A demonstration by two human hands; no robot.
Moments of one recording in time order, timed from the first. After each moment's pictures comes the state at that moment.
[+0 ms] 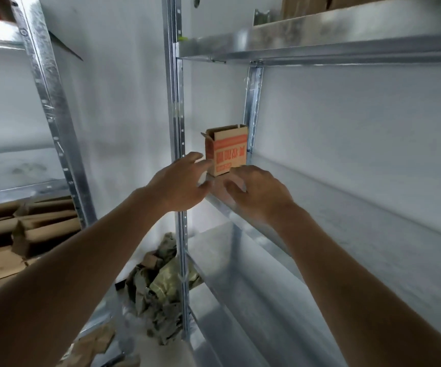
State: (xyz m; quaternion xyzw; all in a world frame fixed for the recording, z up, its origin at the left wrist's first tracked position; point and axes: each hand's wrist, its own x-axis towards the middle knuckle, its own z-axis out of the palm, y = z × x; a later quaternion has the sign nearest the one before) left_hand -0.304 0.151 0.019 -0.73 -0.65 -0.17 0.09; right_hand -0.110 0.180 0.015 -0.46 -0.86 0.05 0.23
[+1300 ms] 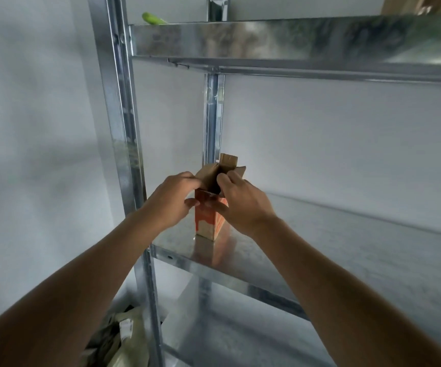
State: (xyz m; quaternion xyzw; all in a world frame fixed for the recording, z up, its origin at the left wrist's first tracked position) left_hand -0.452 0.495 -0.005 -0.88 -0.38 -0.30 -0.02; right_hand -0.270 0.417 0.009 -0.60 -0.75 -0.13 0.23
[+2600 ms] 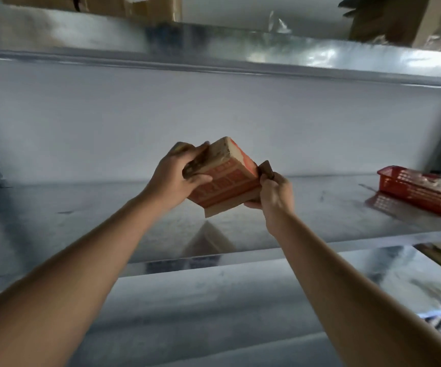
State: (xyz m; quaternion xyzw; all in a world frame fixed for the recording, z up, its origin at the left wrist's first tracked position) left_hand -0.060 0.237 0.021 -0.88 -0.06 -0.43 -0.21; right_hand 0.078 0.058 0.003 -0.66 -0.16 0.10 0.73
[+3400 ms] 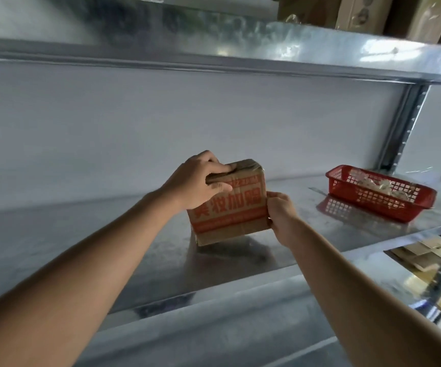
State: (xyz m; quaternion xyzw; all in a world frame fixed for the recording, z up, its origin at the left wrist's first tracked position) left_hand 0.165 0.147 0.035 -0.95 0.01 -0.27 -0.17; right_hand 0.298 -0.030 -0.033 -0.72 -0.09 0.16 0.67
